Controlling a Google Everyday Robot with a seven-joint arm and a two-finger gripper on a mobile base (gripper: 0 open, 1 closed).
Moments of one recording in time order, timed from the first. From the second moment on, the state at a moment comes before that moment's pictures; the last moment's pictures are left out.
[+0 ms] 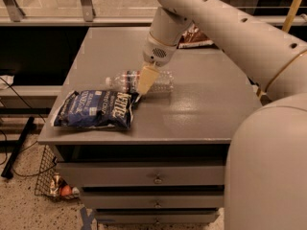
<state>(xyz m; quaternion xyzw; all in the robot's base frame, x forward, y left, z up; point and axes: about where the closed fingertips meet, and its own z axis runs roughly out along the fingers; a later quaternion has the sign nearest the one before) 0.625 0.019 0.838 -0.67 0.72 0.14 0.12</state>
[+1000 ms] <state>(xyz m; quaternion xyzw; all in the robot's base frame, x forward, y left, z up) 0.626 0.020 0.837 -0.67 0.72 0.14 0.12</state>
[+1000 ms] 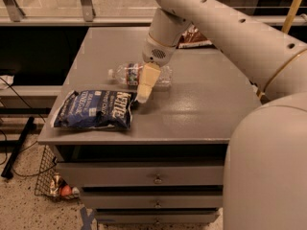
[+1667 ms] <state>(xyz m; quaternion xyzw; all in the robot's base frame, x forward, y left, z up) 0.611 0.017 0.860 -0.67 0.71 0.12 0.14</state>
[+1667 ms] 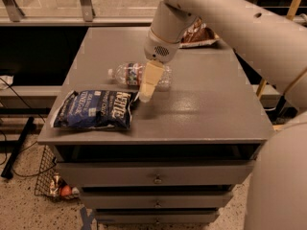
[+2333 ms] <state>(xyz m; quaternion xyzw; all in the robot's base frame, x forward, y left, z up) 0.604 0.001 0.878 -0.67 0.72 0.10 0.17</state>
